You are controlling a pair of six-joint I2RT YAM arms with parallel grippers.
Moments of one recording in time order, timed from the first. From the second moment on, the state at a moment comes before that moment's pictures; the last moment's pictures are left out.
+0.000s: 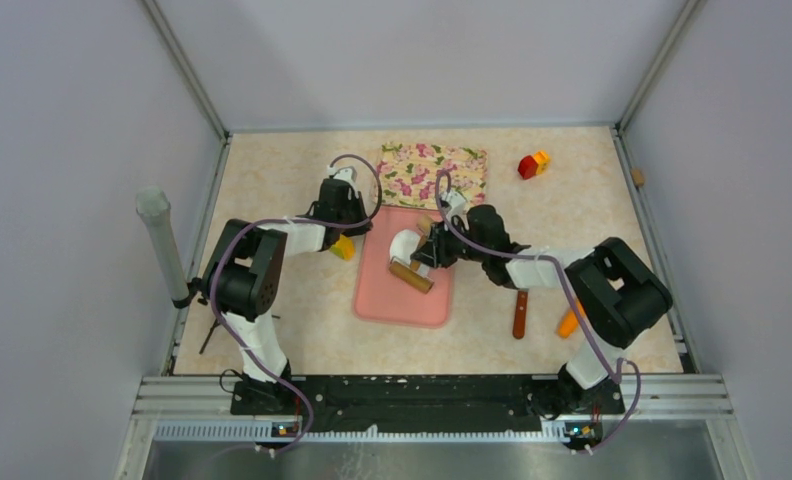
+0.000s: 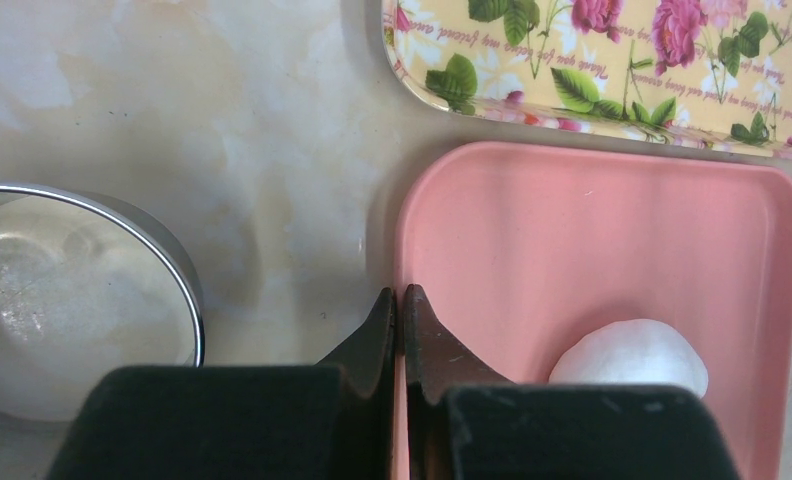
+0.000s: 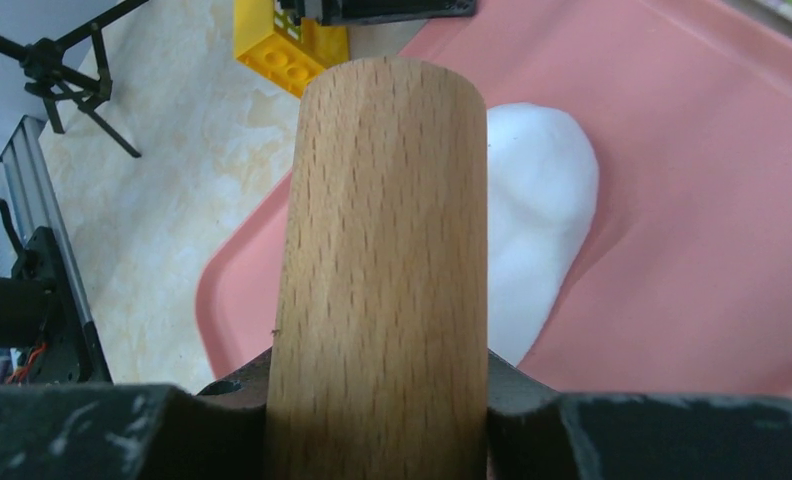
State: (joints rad) left arm -0.31 1.86 0.98 0.19 0.11 -0.44; right arm 0.60 1.67 0.73 0.52 -0.44 0.36
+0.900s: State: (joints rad) left arm -0.31 1.86 0.97 0.19 0.11 -0.44; right arm 0.49 1.77 0.88 0.45 -0.52 0.39
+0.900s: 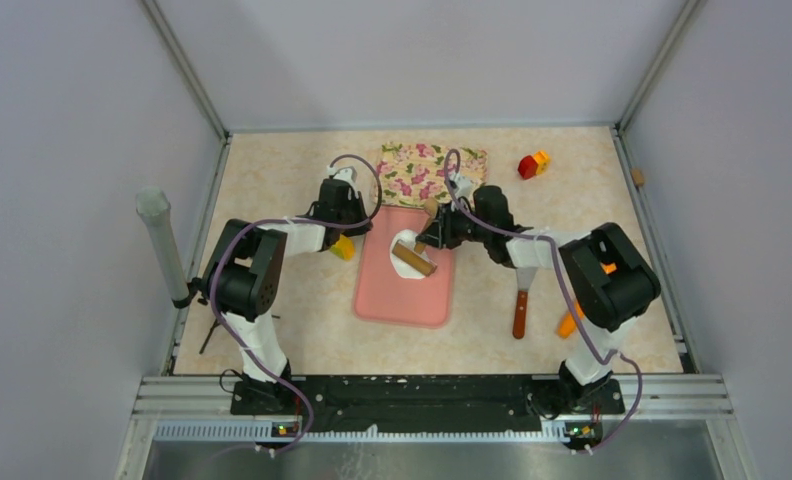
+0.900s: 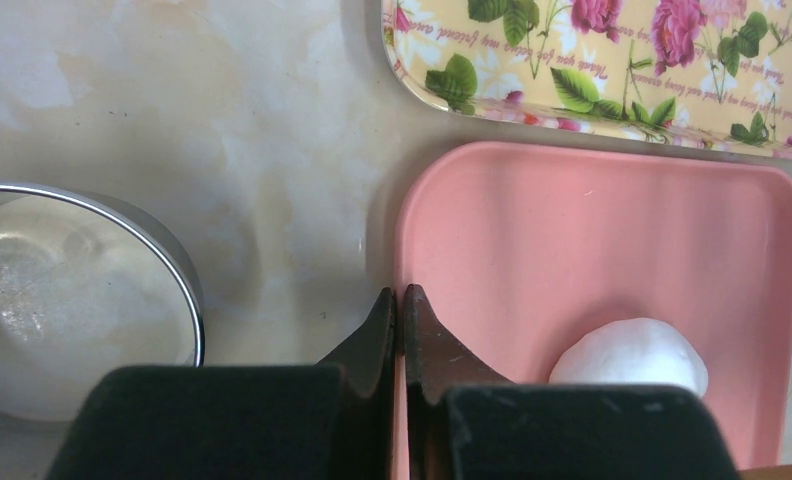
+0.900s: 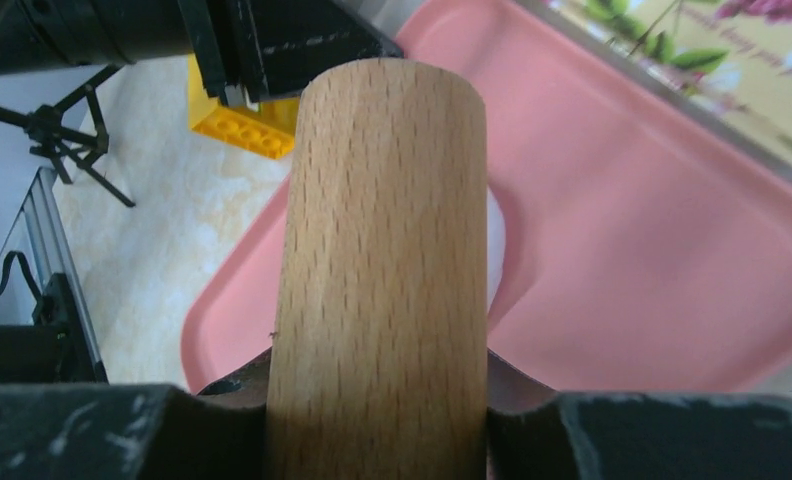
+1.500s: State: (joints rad) left arm -0.31 1.86 0.97 0.19 0.11 -0.44; right arm 0.55 1.77 0.86 0.48 -0.53 0.33
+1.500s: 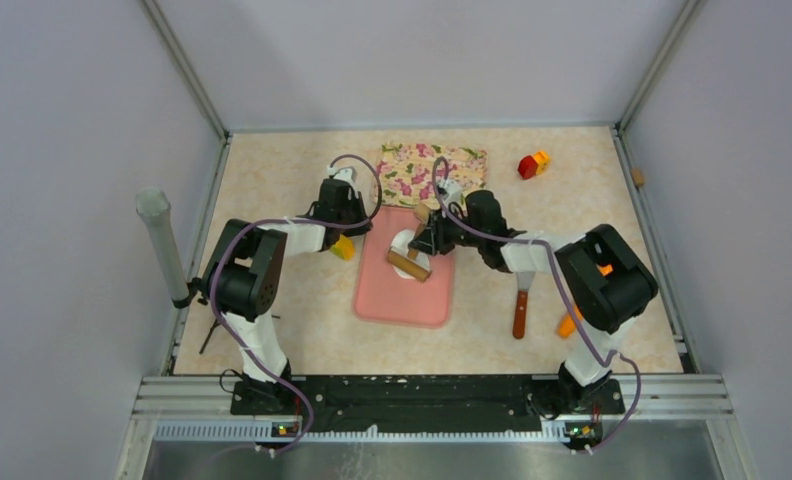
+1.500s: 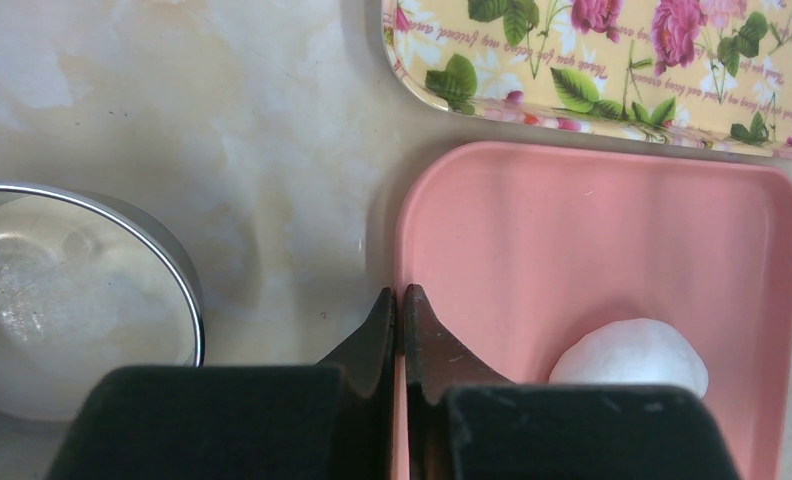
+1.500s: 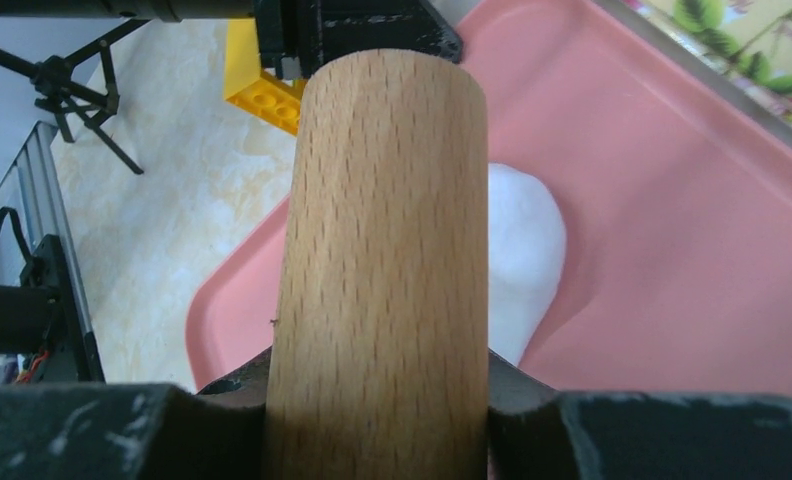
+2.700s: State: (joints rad) left arm -0.31 1.86 0.97 0.20 0.11 -0.44; right arm 0.51 1.79 0.89 0.43 -0.61 0.26
